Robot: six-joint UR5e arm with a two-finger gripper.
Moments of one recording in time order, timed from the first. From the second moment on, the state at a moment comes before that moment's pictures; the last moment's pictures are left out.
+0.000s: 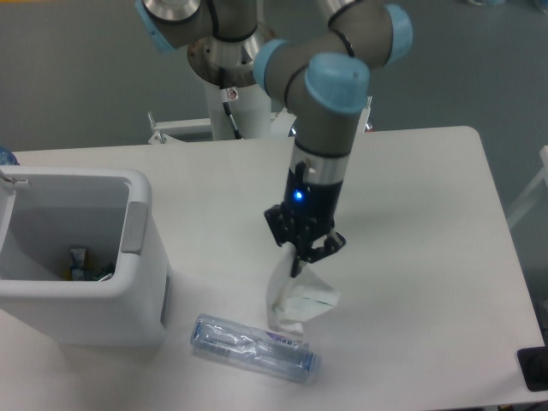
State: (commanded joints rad) arm 2.49 -1.69 -1.68 -0.80 0.97 0.99
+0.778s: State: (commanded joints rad) arm 2.19 -1.56 -1.72 -0.79 0.92 0.87
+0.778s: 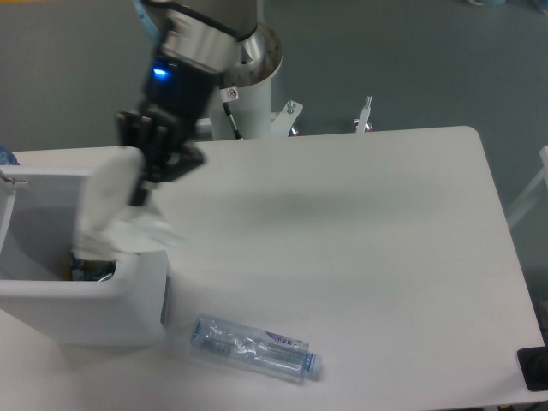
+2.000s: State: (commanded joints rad) arm 2.42 -1.81 -1.61 -0.78 0.93 1.10
